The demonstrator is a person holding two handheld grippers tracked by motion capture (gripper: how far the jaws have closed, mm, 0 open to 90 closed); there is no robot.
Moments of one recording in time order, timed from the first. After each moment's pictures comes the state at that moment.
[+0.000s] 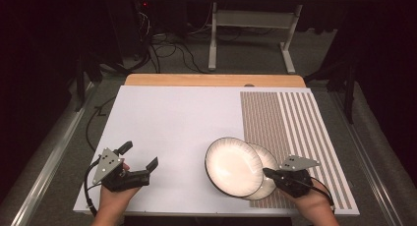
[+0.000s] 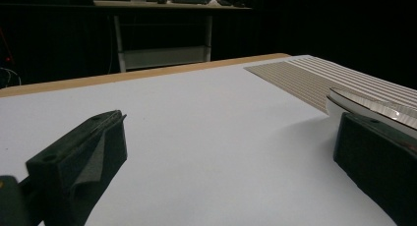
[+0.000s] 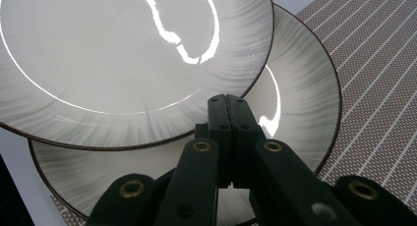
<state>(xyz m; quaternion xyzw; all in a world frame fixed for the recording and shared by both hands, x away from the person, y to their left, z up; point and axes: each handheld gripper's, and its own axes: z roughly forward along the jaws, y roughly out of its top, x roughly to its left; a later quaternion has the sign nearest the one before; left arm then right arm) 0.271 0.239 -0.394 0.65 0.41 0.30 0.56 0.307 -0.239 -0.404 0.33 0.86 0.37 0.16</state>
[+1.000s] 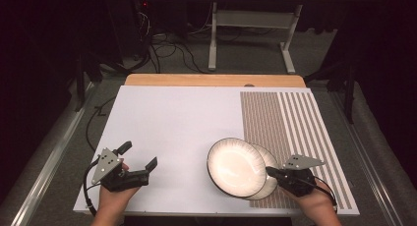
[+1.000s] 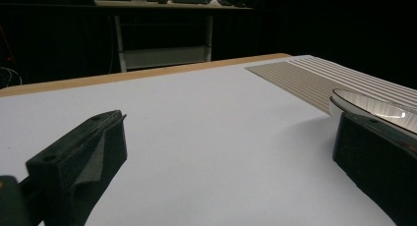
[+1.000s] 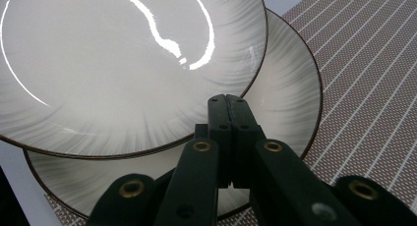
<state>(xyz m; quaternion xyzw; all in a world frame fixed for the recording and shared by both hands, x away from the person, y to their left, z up) 0.271 0.241 -0.395 0.65 0.41 0.30 0.56 0.308 -0.247 -0.402 0.33 0.85 0.37 0.16</state>
